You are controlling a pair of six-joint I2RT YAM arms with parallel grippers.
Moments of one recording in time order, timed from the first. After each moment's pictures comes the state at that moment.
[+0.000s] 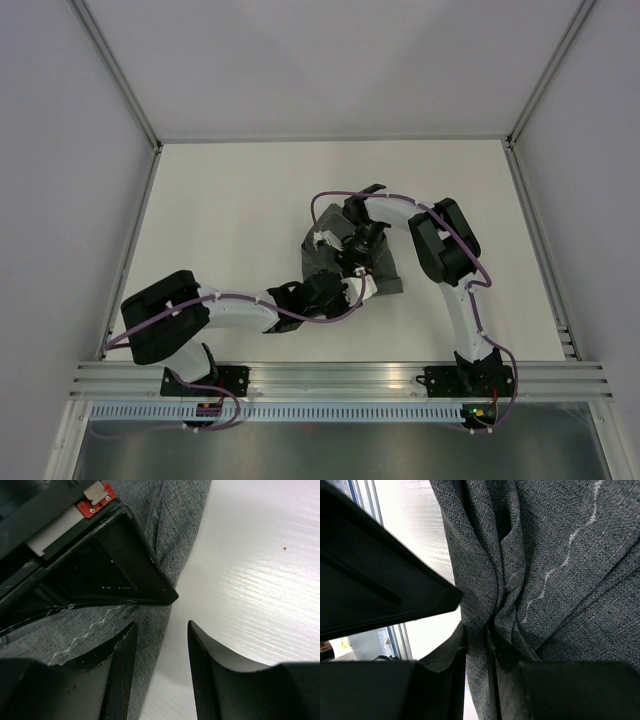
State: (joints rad) left arm -1.11 1.54 0.63 0.31 -0.13 0.24; right arm 0.56 2.27 1.64 -1.28 -0.76 -0.92
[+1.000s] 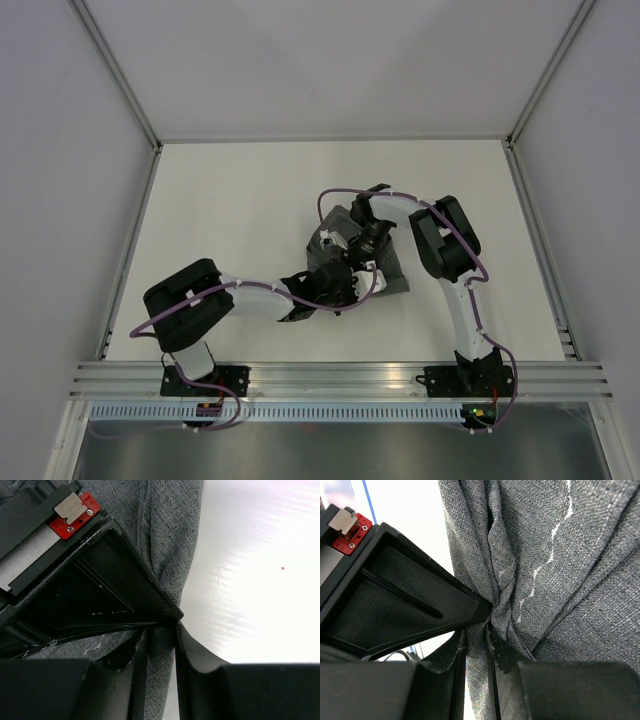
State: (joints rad) left arm -1.06 1.71 0.74 0.31 0.00 0.26; right arm 0.52 2.31 1.64 -1.34 -0.79 -0.91
